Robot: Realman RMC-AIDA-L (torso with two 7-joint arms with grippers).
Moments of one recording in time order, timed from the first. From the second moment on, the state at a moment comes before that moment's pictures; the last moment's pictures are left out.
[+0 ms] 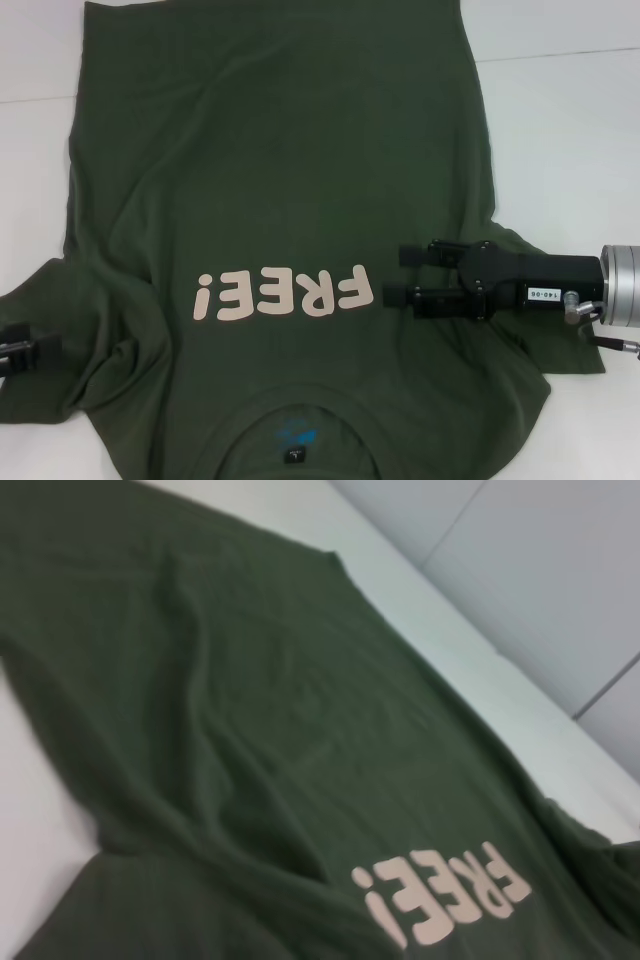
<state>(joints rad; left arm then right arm) -0.40 -2.03 0.29 0.81 2.36 1.76 -1.74 0.49 2.06 -0.60 -0.47 -2.02 -1.62 1.44</state>
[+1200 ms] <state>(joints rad) -0.45 -2.02 0.32 0.81 2.50 1.53 -1.81 0.49 2.06 -0.59 -0.47 -2.02 -1.61 1.45</state>
